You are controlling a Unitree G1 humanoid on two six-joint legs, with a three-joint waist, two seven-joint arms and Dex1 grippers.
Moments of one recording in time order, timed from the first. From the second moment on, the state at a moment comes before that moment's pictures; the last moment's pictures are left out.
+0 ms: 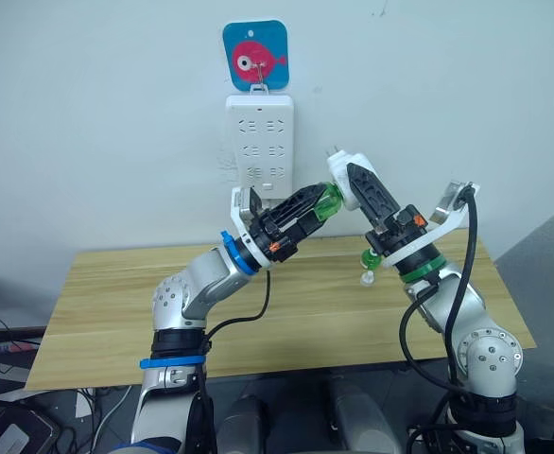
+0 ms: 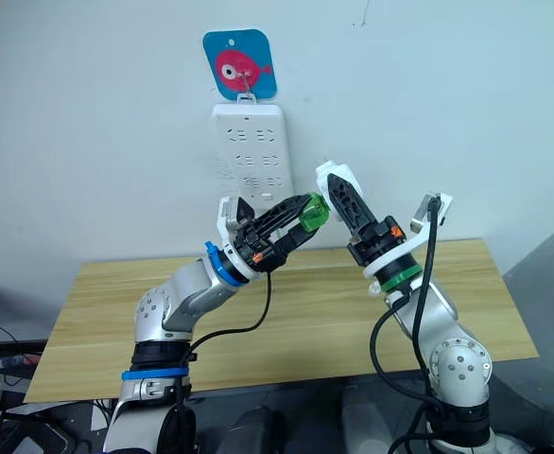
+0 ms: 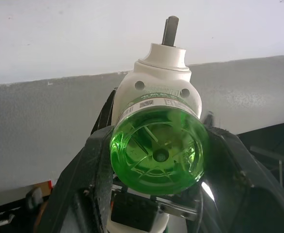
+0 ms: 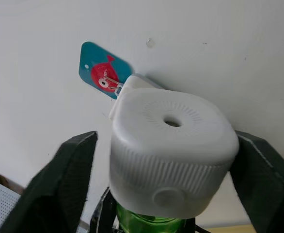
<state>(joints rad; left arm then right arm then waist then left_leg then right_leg) -0.51 0.11 0.19 0.12 -1.96 1.08 0.03 -0.25 -0.13 -0.05 -0.54 1.40 0.52 -0.17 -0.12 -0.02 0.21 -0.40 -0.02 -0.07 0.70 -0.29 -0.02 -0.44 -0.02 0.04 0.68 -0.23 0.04</state>
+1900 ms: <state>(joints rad) -0.17 0.50 0.05 -0.03 -0.53 0.19 -0.67 -0.12 -0.54 0.08 -0.57 0.49 0.49 0.21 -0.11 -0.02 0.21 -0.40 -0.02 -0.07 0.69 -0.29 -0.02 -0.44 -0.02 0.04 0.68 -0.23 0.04</state>
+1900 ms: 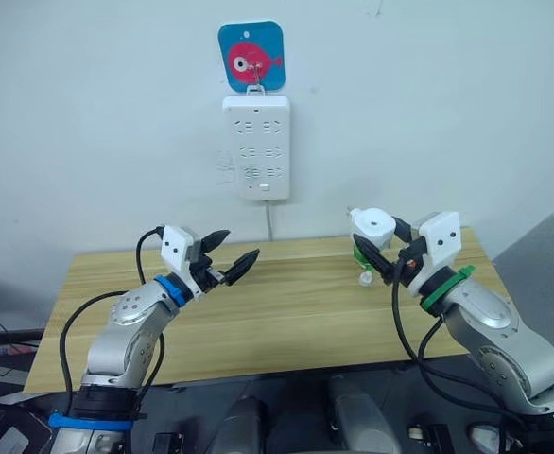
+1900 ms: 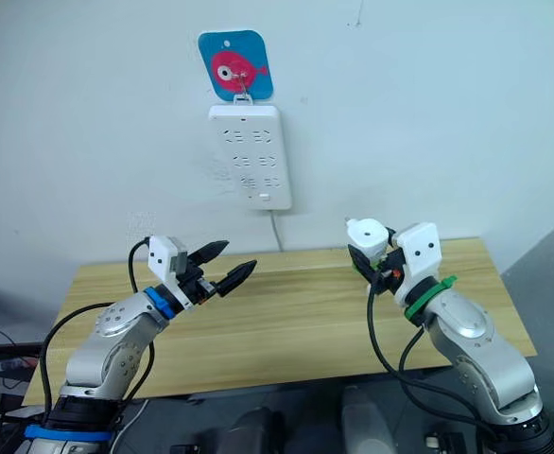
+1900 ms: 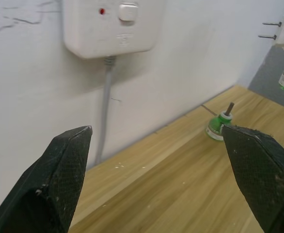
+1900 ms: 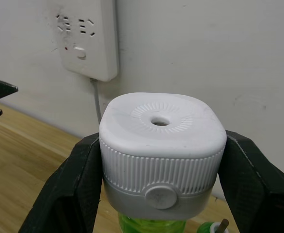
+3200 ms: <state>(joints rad) -0.34 0.49 0.14 0.01 -0.46 0.17 -0.71 -0.15 -0.54 0.05 -0.59 0.43 0.55 0.41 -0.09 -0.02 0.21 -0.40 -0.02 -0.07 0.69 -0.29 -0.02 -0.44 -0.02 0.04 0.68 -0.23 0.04</state>
